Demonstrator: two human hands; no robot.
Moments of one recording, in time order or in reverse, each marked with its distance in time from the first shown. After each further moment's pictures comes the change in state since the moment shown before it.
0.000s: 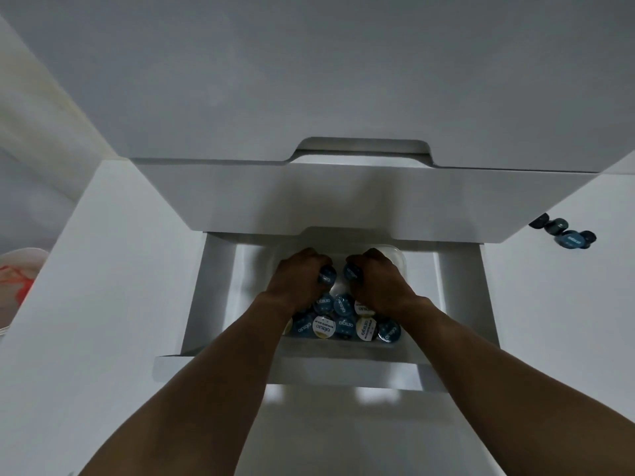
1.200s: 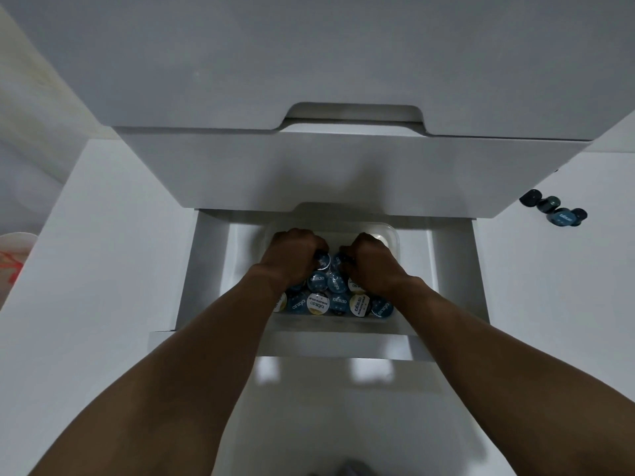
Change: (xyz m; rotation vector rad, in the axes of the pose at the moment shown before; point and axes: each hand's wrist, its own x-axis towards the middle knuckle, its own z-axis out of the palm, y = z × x) left_hand 0.003 -0.001 -0.002 0.166 -0.038 0.084; right_hand -0.007 0.000 0.003 -0.092 -0.069 -0.025
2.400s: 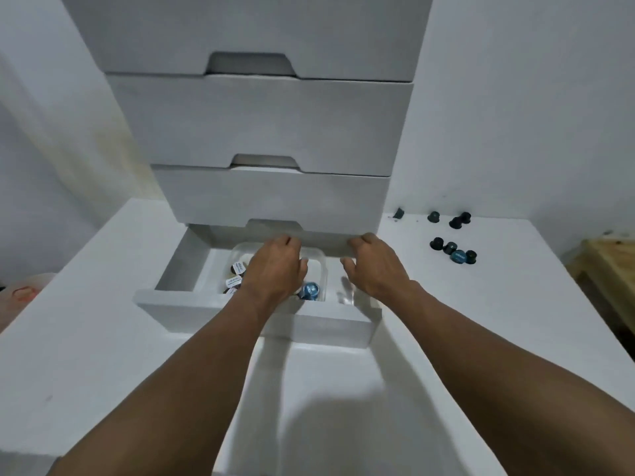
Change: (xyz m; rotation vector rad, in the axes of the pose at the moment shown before) left_hand -0.112 0.198 -0.039 0.158 0.555 -0.150; right_hand -0.173 0.054 -0.110 -0.120 0.425 -0.108
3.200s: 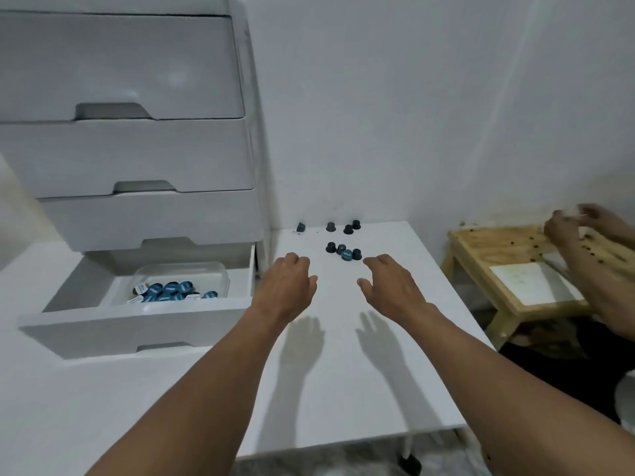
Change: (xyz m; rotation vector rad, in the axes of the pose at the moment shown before) left_hand -0.064 0.249 0.006 -0.053 0.033 0.226; right_hand -0.206 0.172 -0.121 -0.026 0.080 0.248
